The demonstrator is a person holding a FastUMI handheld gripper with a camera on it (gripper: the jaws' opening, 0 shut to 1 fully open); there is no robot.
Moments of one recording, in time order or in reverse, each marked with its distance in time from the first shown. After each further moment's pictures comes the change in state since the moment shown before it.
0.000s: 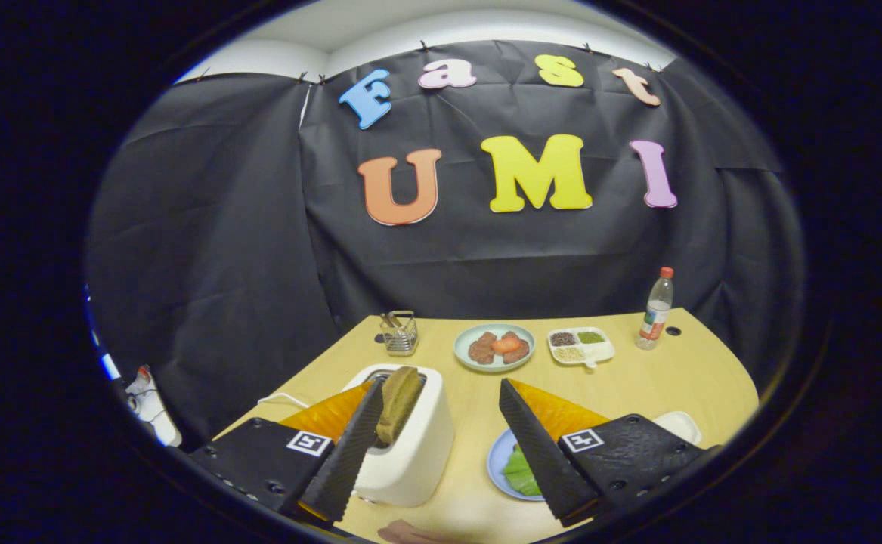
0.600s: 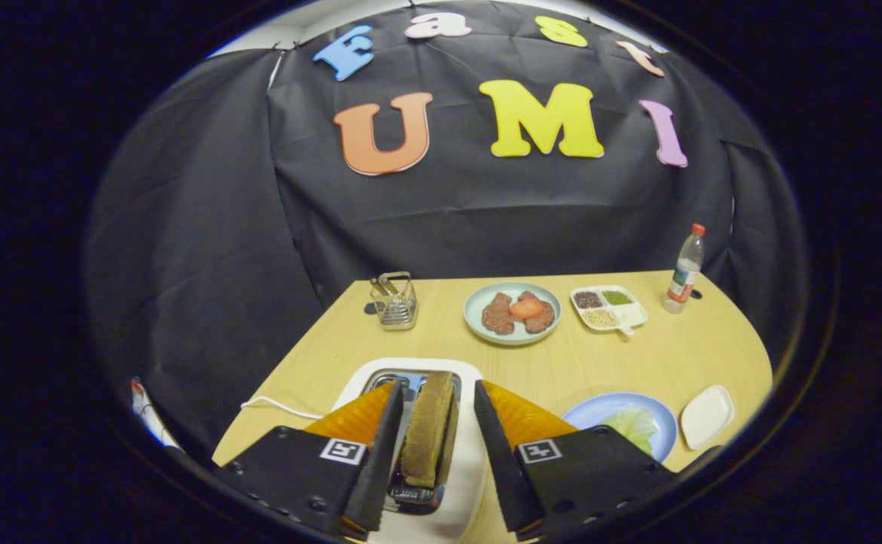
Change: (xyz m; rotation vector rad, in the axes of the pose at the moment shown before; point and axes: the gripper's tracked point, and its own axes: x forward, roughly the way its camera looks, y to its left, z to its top) arm 0.097 0.027 -0.048 0.047 0.217 -0.059
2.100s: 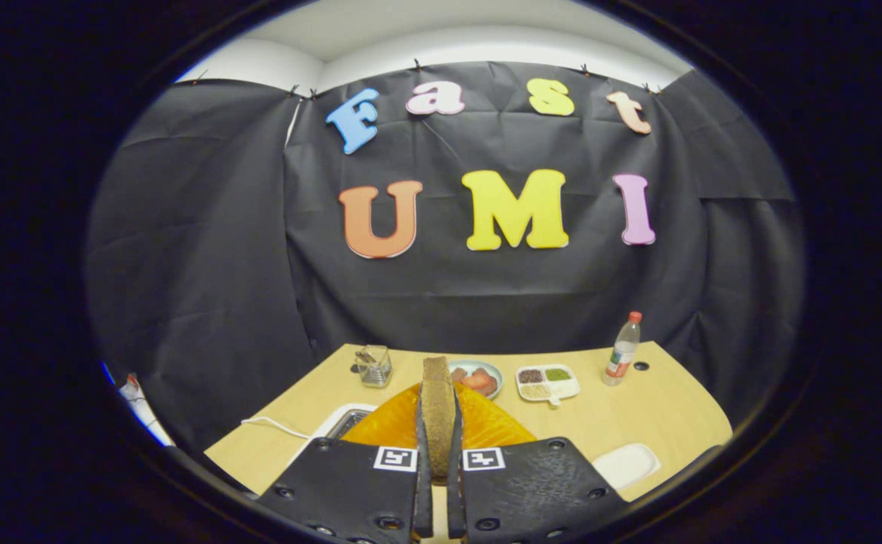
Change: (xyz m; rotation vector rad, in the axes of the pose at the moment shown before) arm -0.136 -0.090 0.071 -0.072 -0.288 -0.039
